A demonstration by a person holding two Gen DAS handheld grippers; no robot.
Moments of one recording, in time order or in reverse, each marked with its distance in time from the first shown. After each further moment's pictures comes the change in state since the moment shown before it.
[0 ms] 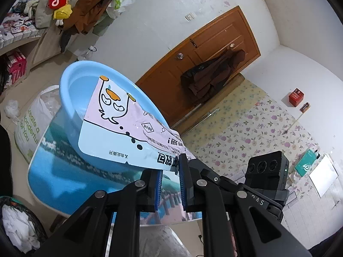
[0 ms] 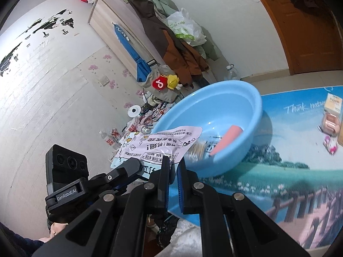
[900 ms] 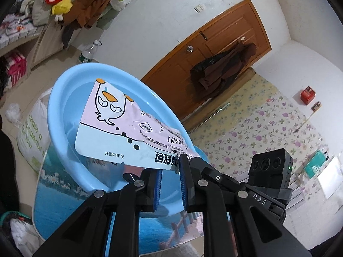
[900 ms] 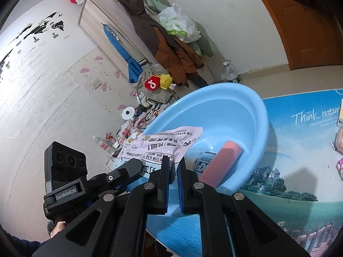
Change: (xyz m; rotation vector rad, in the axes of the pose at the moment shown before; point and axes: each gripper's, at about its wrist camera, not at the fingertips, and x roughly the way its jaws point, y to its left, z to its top) left arm 0.051 0.013 0.043 0.008 0.062 0.063; right arm 0.055 -0.034 0.034 0.038 0.020 -0.011
